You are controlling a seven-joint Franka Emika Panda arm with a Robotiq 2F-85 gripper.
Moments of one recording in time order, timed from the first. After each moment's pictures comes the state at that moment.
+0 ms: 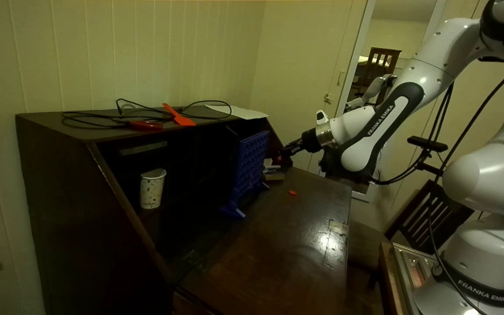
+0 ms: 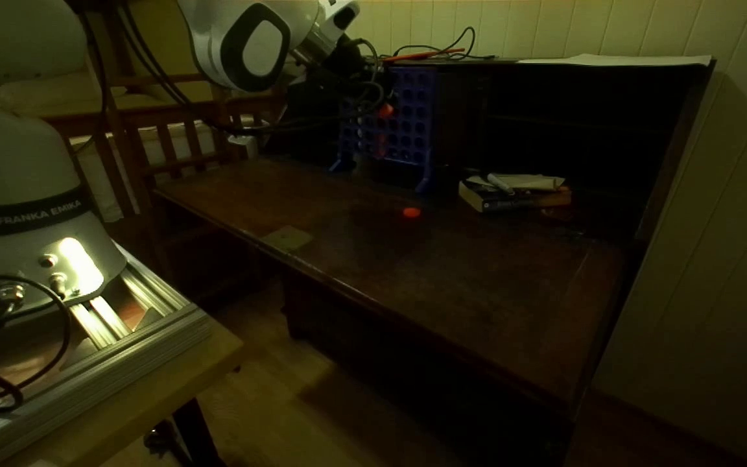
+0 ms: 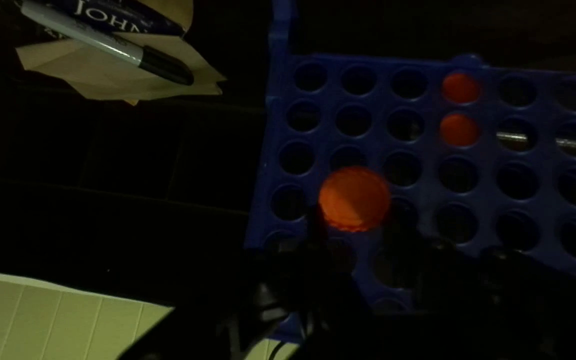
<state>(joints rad) -1.39 0.15 0.88 -2.72 -0.31 3.78 -0.21</state>
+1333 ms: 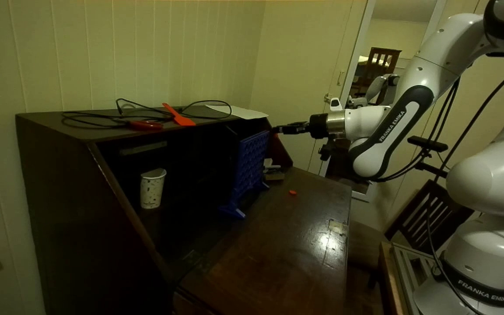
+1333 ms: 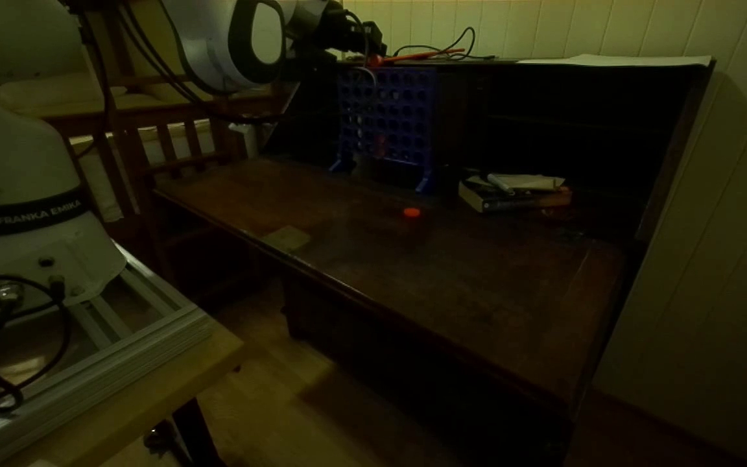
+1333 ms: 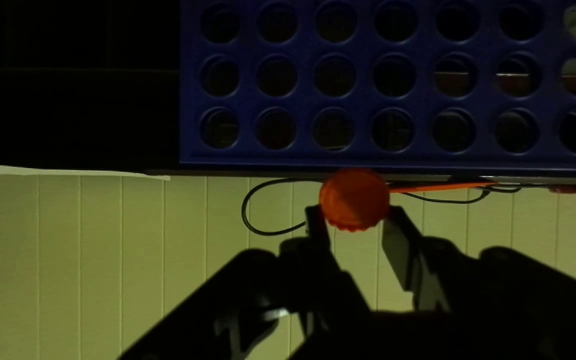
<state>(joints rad) -1.21 0.09 0.65 -2.72 -0.58 4.09 0.13</state>
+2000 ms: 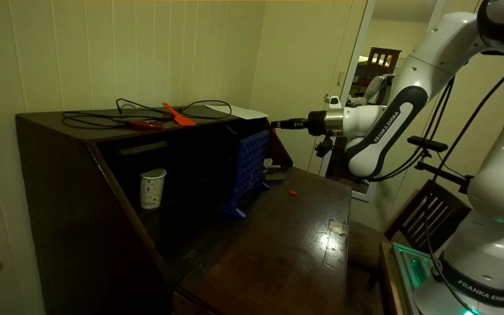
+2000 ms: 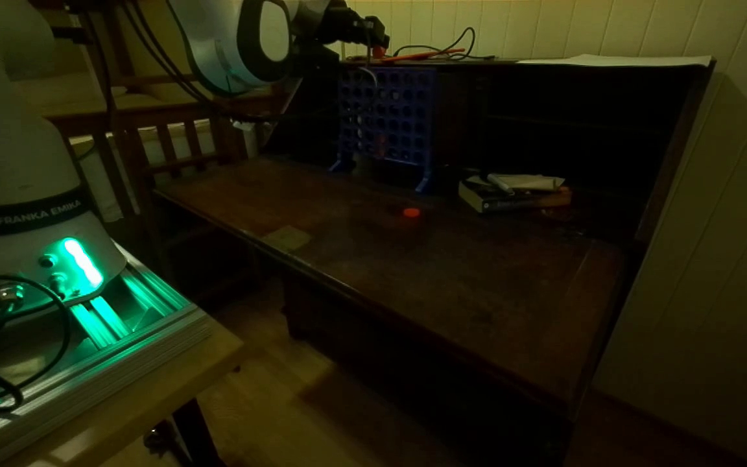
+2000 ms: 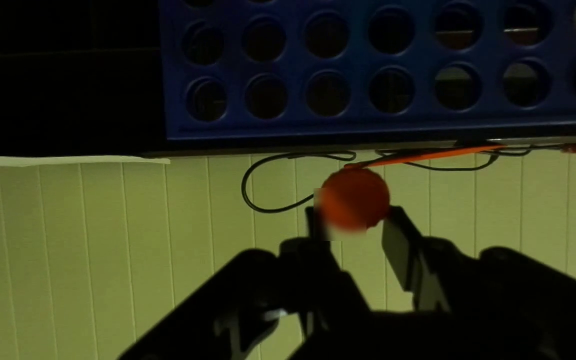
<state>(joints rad) -0.67 0.09 0.11 -2.68 -0.57 4.15 0.23</state>
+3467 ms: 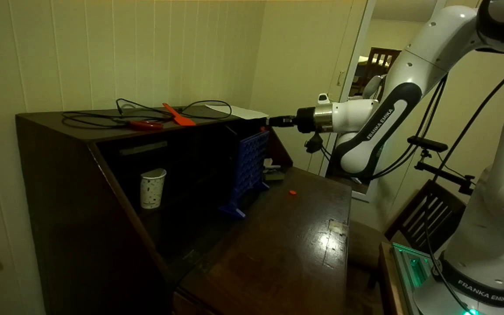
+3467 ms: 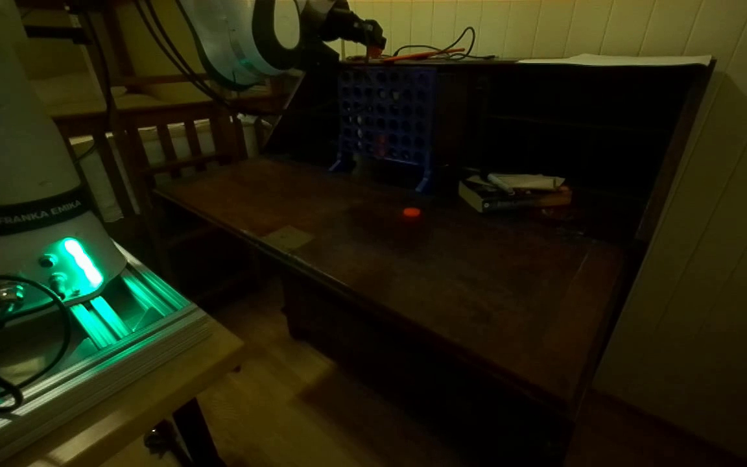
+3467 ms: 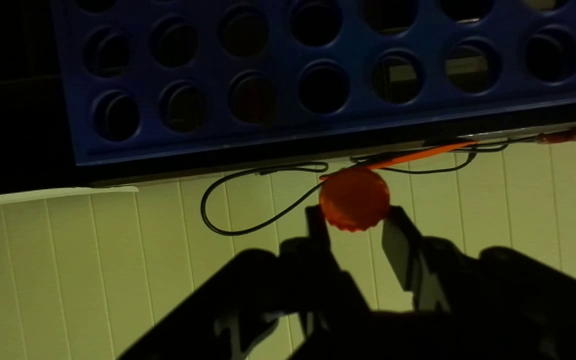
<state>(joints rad) -0.33 0.10 -0.15 -2.62 -0.57 4.07 0.37</state>
